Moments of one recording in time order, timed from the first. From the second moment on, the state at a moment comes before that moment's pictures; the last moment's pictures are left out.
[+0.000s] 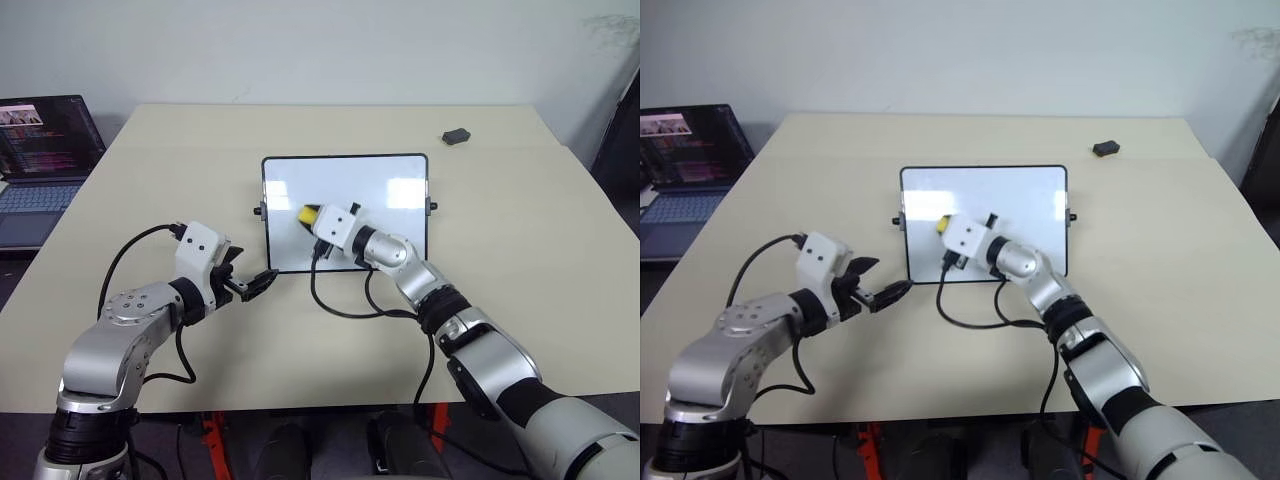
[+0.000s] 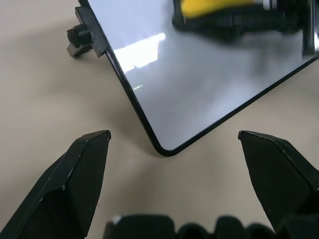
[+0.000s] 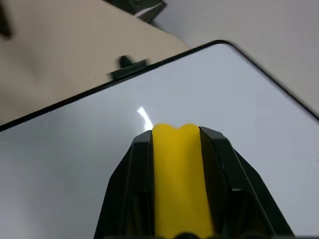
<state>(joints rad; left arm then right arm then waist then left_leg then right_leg) -0.19 0.65 0.14 -0.38 -0.42 0.80 -0.56 -0.91 -0.05 0.36 0.90 -0.29 -0.40 0.42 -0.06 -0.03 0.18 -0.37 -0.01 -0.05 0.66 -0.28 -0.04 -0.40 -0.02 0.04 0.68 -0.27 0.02</state>
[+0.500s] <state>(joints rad) -0.24 0.64 0.11 -0.39 -0.46 0.80 -0.60 -0.76 -0.13 0.20 0.35 -0.11 -0.12 0.52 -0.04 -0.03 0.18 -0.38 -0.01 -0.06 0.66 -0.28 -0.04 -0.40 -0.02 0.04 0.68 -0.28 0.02</state>
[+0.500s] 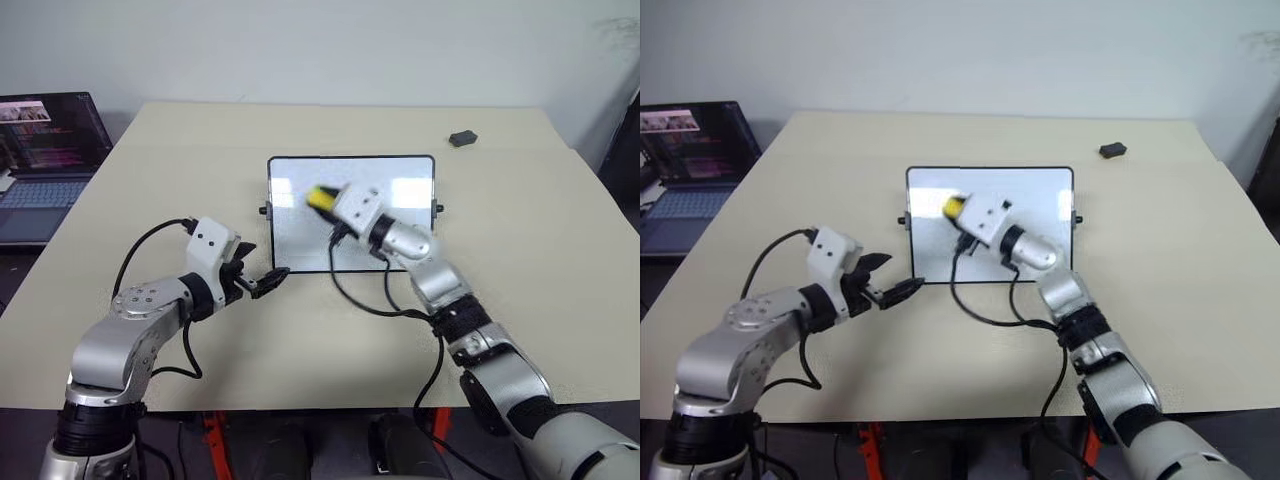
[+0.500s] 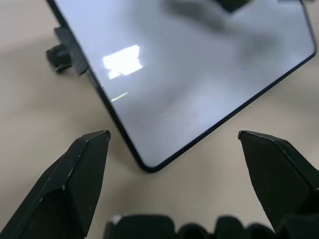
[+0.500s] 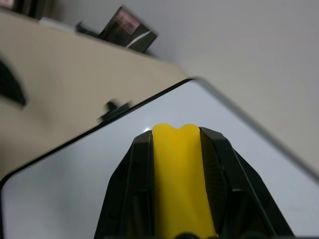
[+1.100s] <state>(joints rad) -0.50 0.62 -0.17 -0.41 -0.44 0.63 -0.86 -0.15 -0.26 -0.27 -0.44 0.10 0.81 0.28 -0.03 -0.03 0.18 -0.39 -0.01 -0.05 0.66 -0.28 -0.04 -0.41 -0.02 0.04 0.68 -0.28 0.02</state>
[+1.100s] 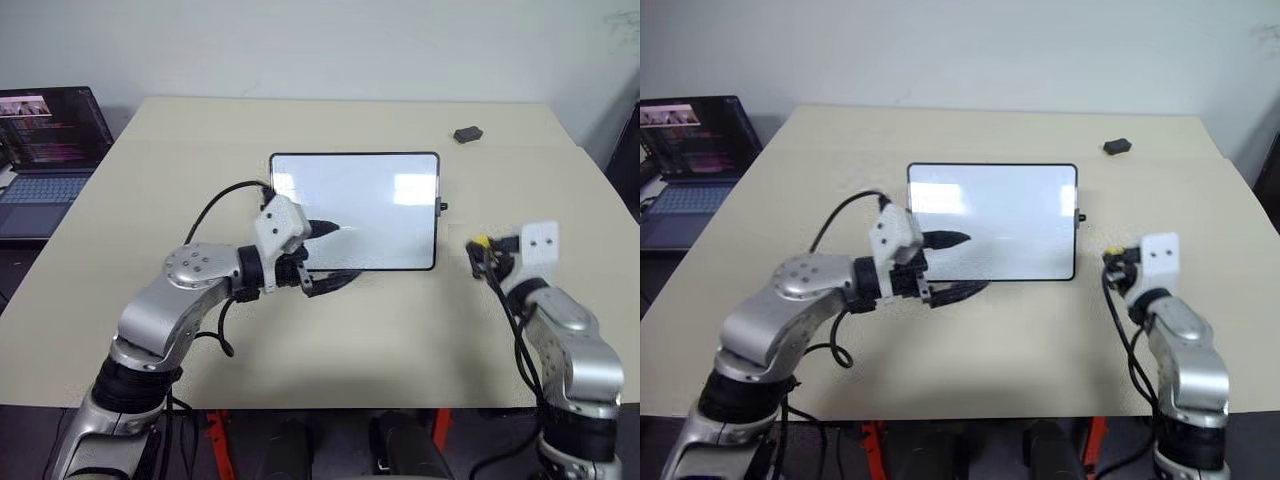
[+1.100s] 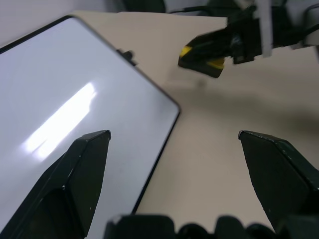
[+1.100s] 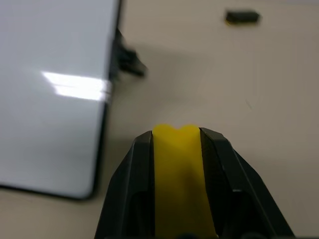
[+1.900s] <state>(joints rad) -0.48 0.59 -0.29 -0.31 -0.35 0.51 -0.96 -0.23 -0.27 -0.30 -0.20 0.14 0.81 0.17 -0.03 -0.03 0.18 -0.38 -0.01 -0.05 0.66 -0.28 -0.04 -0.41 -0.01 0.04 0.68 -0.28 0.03</state>
